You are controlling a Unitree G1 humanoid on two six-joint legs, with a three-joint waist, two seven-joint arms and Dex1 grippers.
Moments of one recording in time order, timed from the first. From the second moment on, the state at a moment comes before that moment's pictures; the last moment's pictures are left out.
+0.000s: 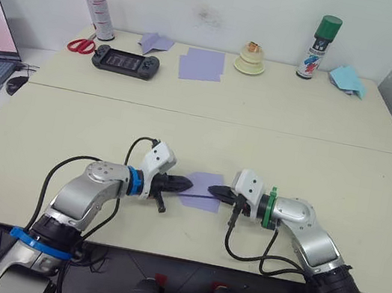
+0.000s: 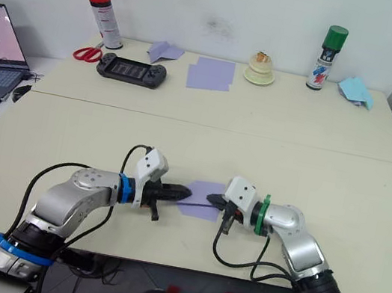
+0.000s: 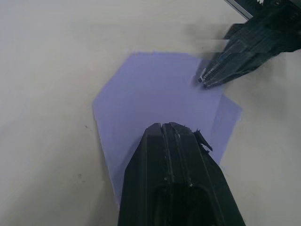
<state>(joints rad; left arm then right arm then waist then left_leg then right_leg) -0.35 0.57 -0.18 -0.05 -0.33 0.57 -0.93 -0.40 -0.45 0.38 0.01 0.13 0.19 0.84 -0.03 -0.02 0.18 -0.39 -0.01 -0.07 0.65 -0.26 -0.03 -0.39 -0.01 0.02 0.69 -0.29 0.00</state>
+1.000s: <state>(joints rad) -0.29 0.59 -0.20 -0.03 -0.26 0.40 -0.98 -0.69 -0.35 0.15 0.12 0.37 1.07 0.79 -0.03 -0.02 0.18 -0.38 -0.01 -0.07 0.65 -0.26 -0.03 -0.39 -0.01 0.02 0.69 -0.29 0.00</state>
